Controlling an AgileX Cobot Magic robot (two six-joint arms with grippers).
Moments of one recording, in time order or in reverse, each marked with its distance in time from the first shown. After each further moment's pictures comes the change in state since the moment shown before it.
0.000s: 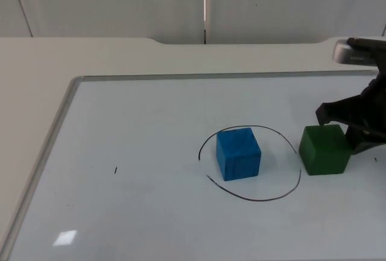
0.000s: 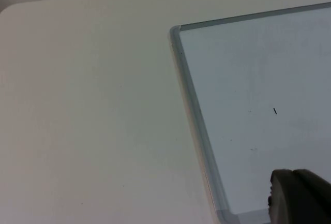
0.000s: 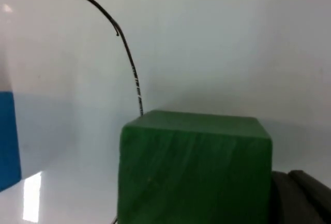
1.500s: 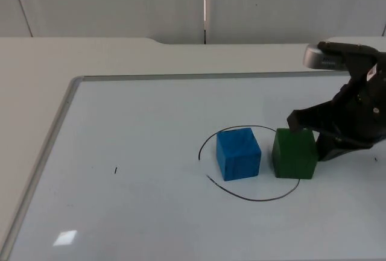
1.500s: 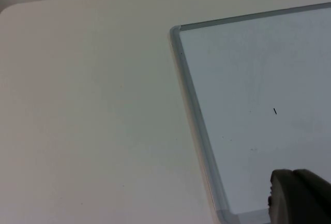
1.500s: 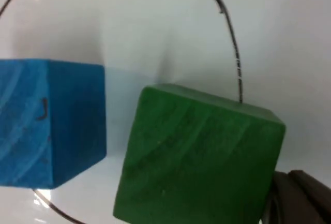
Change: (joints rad) right arm 0.107 0.000 0.000 0.036 -0.018 0.014; left arm 0.000 0.000 0.000 0.000 0.000 0.000
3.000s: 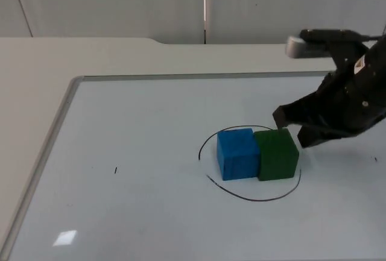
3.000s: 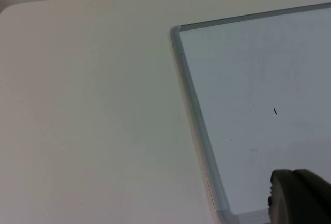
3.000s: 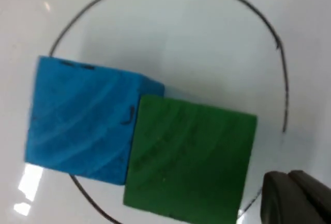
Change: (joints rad) right arm 0.069 -0.075 0.000 -0.083 -0.044 0.002; left arm 0.000 0.000 0.000 0.000 0.000 0.000
